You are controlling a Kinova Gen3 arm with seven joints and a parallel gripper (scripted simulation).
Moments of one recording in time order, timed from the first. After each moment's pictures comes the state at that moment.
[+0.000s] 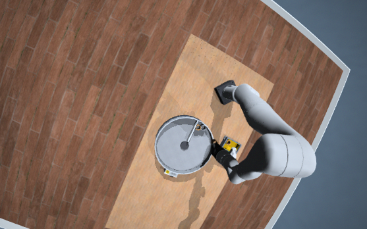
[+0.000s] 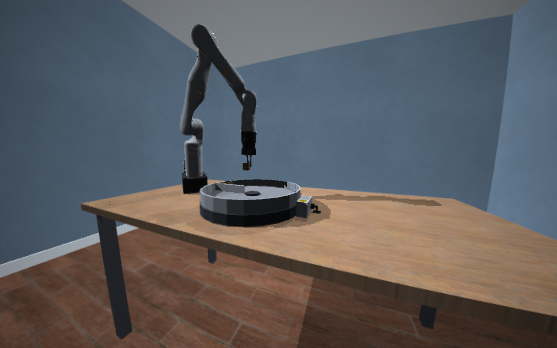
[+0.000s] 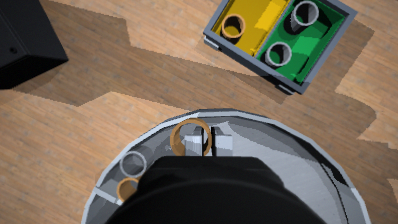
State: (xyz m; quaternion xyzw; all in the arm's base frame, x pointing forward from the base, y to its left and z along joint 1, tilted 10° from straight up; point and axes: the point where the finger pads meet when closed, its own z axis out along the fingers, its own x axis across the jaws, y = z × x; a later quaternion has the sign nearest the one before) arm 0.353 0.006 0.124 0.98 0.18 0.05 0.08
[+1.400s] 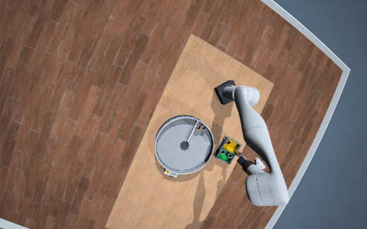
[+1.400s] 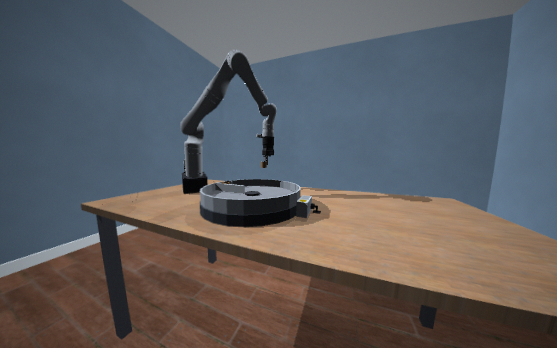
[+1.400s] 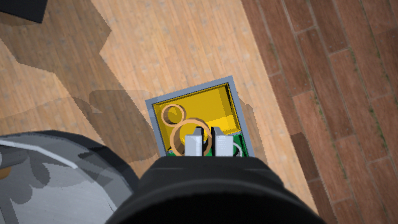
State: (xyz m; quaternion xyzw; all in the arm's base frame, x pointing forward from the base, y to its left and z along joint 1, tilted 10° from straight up) arm 0.381 0.213 0.099 0.85 0.51 0.02 0.09
